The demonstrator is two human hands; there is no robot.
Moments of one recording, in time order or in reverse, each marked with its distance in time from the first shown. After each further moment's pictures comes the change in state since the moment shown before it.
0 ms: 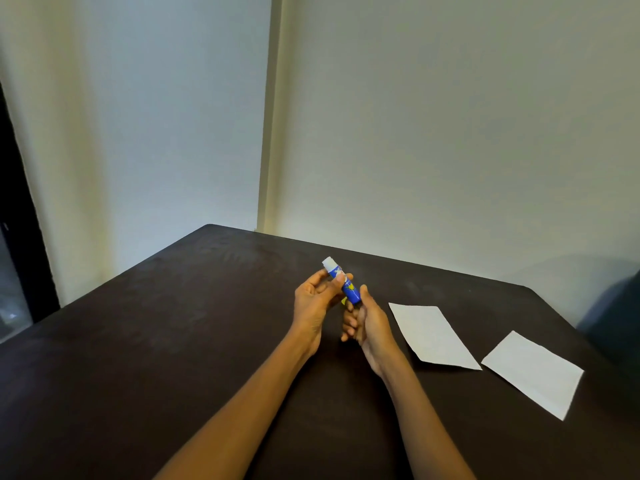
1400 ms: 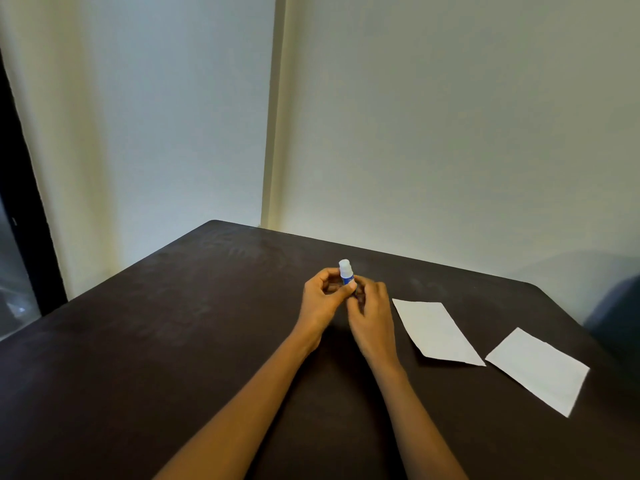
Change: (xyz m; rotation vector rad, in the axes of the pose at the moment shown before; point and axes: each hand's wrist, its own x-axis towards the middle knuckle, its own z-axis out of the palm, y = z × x) left_hand -0.002 -0.002 -0.001 0.392 -0.021 0.099; right_hand 0.001 0.016 -0.001 -0.794 0.332 -0.572
